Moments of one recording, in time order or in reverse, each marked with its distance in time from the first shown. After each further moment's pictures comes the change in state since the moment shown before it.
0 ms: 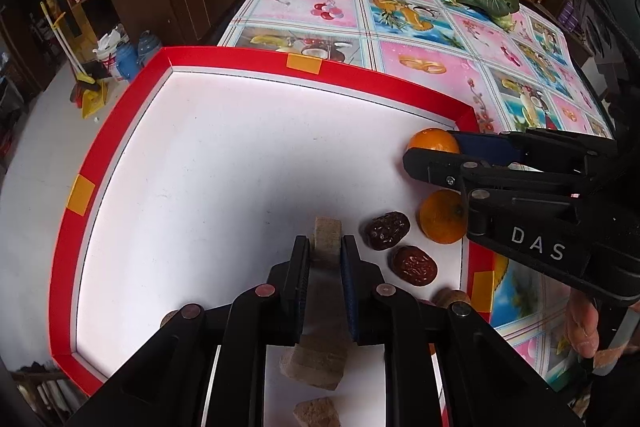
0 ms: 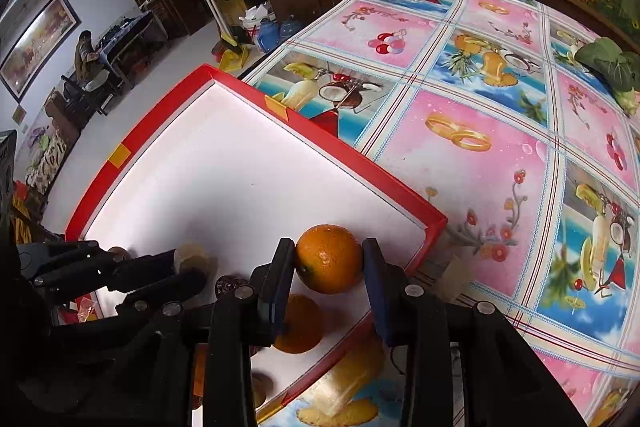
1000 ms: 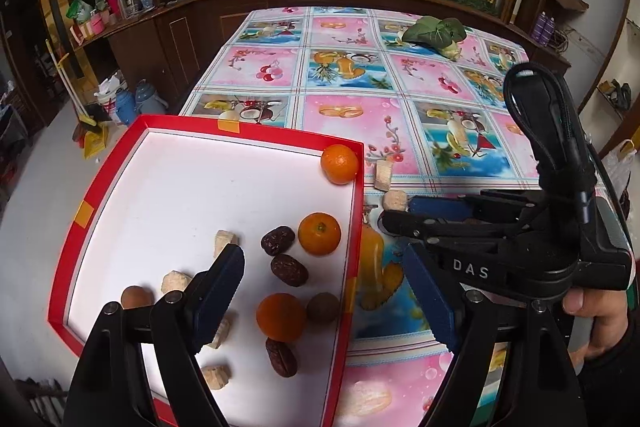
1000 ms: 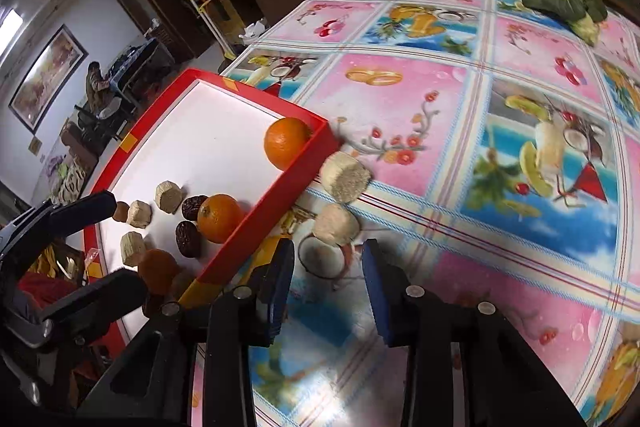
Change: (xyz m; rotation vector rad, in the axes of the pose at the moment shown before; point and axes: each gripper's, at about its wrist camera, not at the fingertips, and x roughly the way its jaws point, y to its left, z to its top) left arm -0.064 -0.070 -0.033 0.040 -0.175 -0.005; right arm -0.033 -0.072 -0.057 0.080 -0.040 0.092
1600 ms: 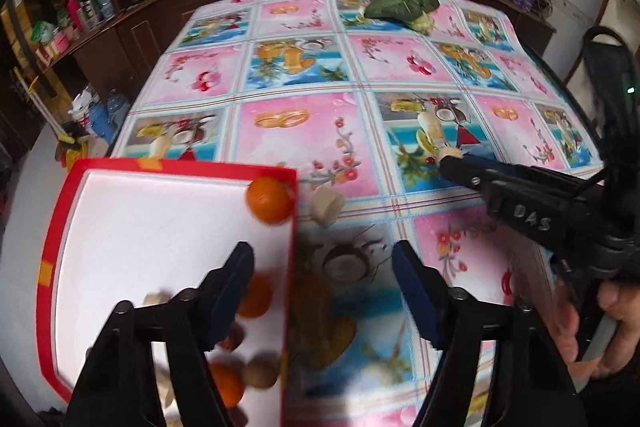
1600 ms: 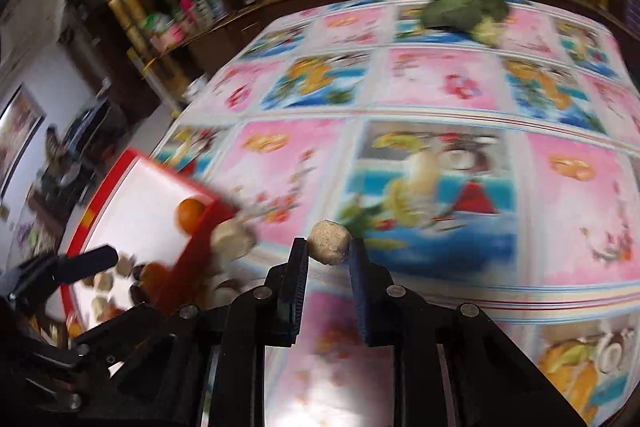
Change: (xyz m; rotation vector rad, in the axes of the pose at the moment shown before) left arm 0.055 -0.052 0.047 0.119 0.094 -0.035; right arm -0.048 -0.067 0.001 0.213 -0.174 -0.163
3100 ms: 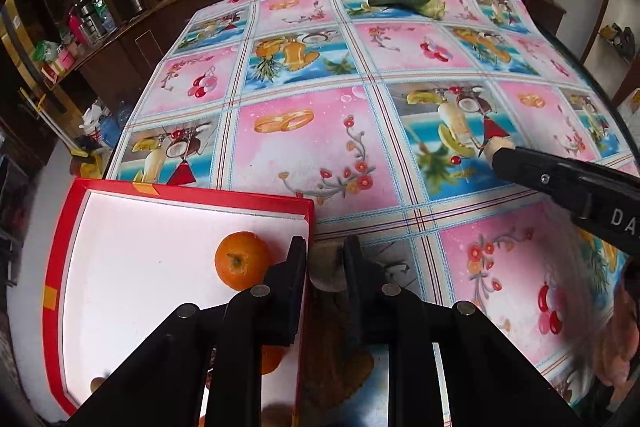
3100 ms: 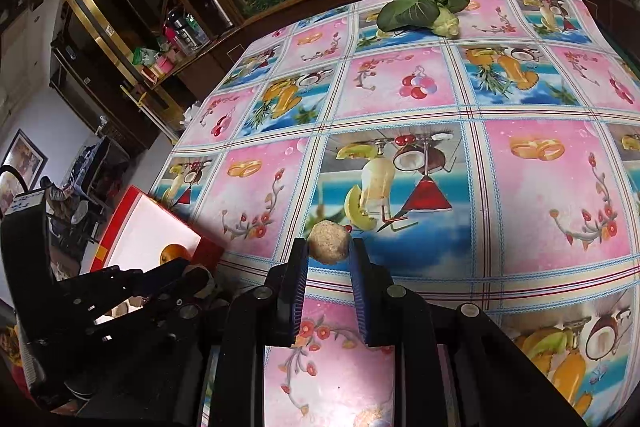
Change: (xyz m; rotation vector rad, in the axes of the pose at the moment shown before) left arm 0.031 -0.006 0.006 0.044 -0.013 0.077; right arm -0.018 -0.026 0.004 0.099 -0.018 0.048
